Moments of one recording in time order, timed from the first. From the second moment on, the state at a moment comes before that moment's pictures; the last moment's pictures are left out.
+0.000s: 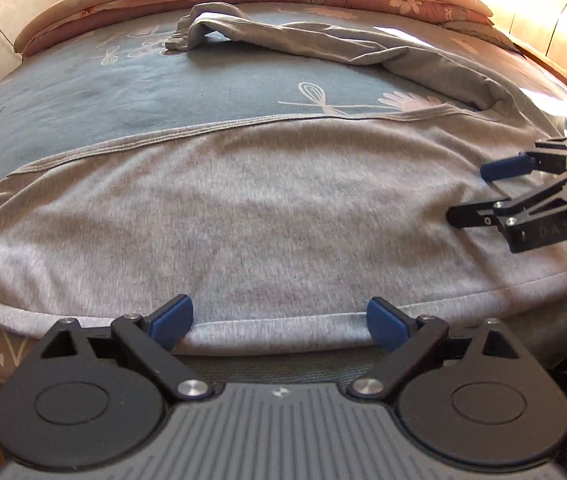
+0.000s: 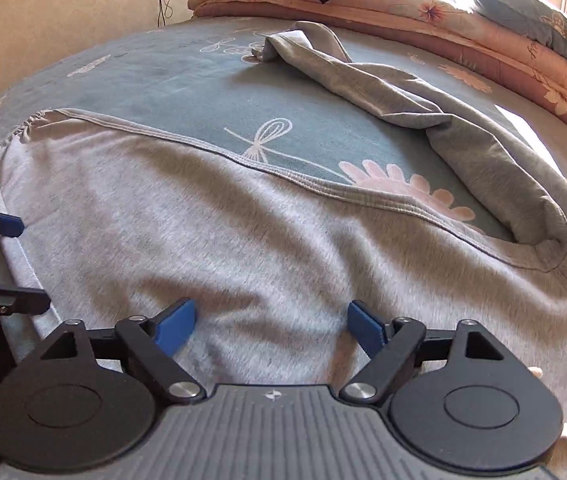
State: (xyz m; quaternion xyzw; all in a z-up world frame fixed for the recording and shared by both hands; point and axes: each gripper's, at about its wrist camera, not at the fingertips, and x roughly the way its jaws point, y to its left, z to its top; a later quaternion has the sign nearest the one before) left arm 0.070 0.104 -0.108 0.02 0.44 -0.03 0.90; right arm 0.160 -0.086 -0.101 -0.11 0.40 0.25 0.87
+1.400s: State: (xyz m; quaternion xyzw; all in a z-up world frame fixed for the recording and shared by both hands) left arm 0.113 -0.024 -0.106 0.00 0.46 -0.17 0.87; right arm 0.069 -0.235 -0.106 -0.02 0.41 0.12 0.90
